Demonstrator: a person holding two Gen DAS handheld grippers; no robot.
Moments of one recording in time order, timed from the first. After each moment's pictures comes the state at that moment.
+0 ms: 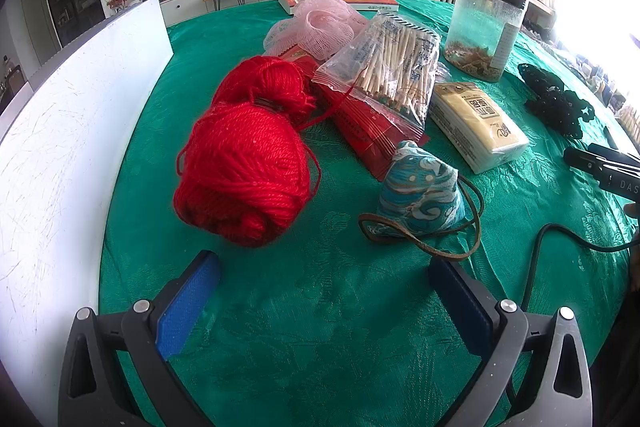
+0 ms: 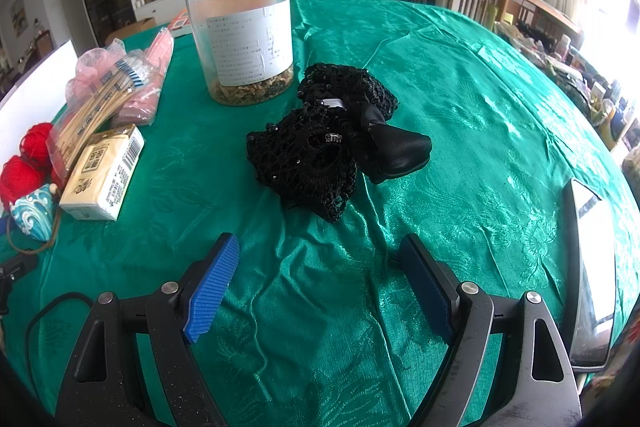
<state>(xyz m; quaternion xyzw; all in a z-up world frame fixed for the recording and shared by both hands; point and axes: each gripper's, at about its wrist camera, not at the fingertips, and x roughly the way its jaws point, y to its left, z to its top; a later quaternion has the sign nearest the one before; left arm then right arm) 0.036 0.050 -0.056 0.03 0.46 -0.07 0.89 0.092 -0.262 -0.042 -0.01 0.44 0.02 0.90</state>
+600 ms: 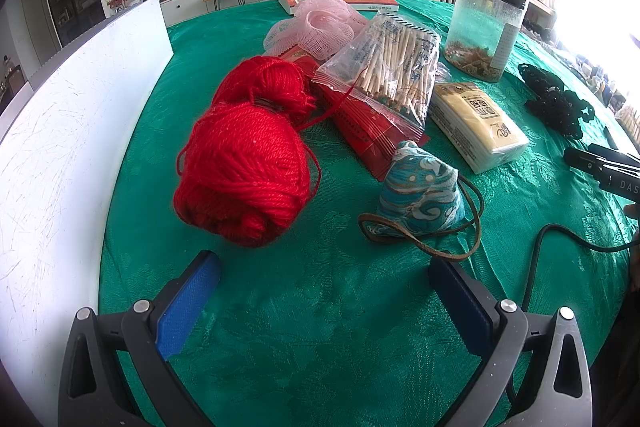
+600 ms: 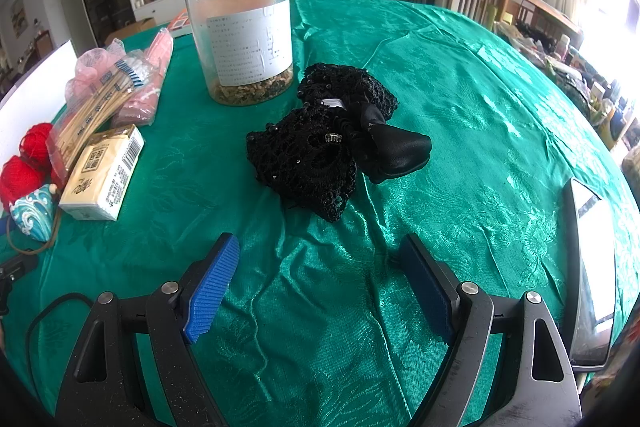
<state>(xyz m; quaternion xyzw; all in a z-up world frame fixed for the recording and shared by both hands) 0.036 0.050 -0.057 0.03 0.46 -0.07 0.89 0.092 -0.263 -0.042 -0.01 0.44 0.02 0.90</state>
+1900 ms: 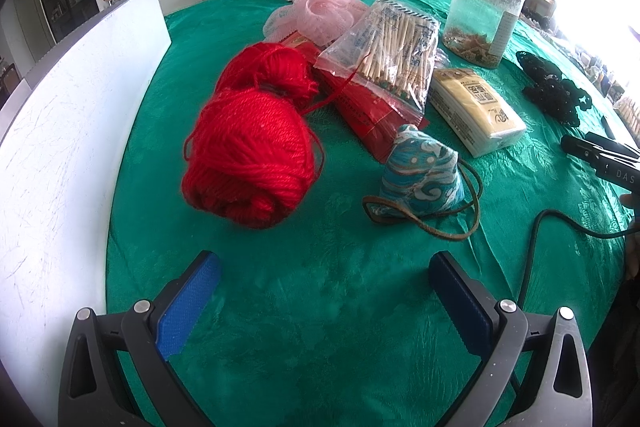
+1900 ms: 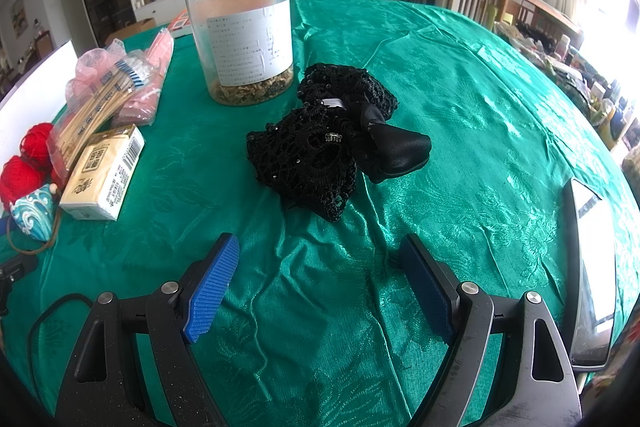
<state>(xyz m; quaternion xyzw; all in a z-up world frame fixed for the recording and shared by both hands) 0.032 0.058 -0.052 0.03 0.49 -0.08 0.87 0.091 -0.263 -0.042 -0.01 0.44 0.02 0.90</state>
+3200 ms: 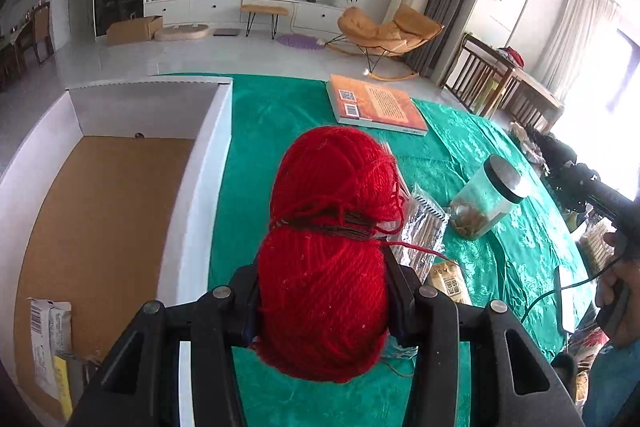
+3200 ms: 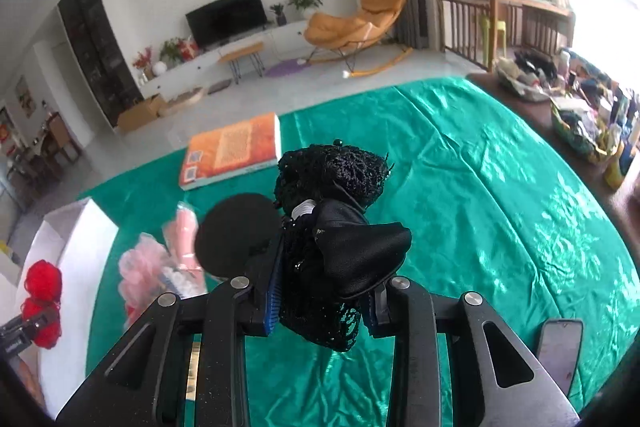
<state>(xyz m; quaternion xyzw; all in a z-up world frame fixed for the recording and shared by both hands) 0.083 0.145 0.085 -0.11 0.41 -0.05 0.91 0.181 -0.266 0.122 0.09 0.36 0.05 0.93</state>
